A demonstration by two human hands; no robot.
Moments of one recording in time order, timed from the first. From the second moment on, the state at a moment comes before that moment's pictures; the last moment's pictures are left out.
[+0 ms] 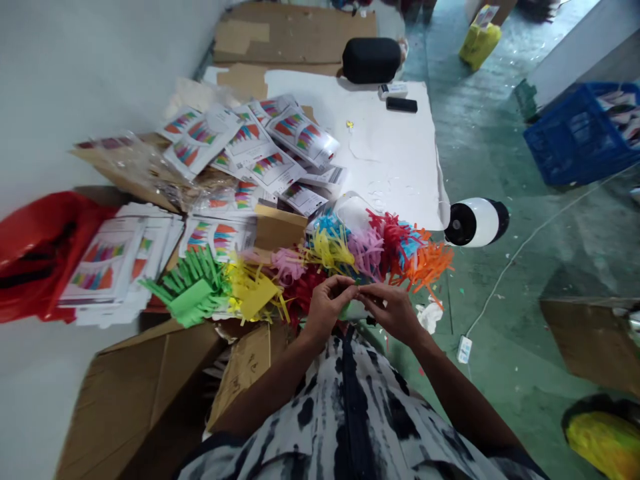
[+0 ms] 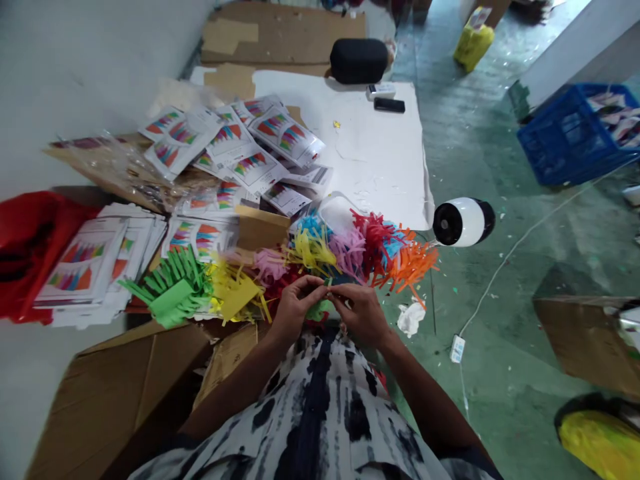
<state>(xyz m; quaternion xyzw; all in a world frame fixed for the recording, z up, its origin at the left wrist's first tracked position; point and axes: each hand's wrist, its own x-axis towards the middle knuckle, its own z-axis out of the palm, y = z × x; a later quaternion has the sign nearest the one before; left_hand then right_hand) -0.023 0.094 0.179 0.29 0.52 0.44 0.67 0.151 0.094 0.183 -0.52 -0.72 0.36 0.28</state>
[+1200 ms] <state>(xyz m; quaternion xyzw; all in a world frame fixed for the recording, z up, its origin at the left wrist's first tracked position) 0.032 -0.003 0.221 0.50 0.48 0.44 0.56 0.212 -0.012 0.232 -0.53 -0.69 0.30 0.40</state>
